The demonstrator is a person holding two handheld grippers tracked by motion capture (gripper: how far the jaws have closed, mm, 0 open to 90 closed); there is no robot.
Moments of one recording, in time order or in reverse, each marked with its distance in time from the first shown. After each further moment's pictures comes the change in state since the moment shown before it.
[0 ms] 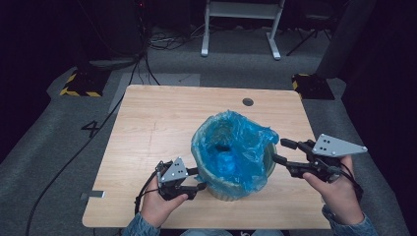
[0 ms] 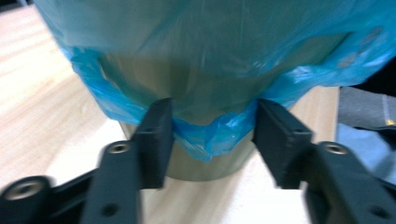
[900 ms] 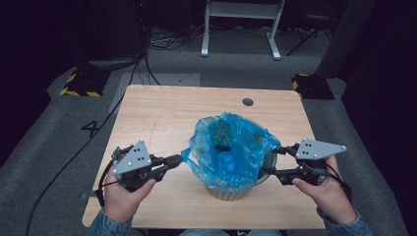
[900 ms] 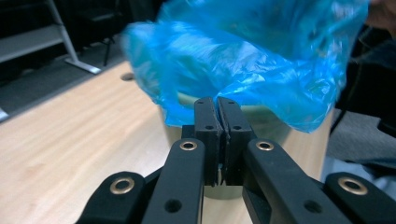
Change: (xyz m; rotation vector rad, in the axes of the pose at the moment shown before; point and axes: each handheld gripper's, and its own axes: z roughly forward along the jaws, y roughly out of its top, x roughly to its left) left arm 0.005 0.063 -0.112 -0.150 0.114 0.067; right arm 0.013 -0.003 0.023 0.105 0.099 -0.046
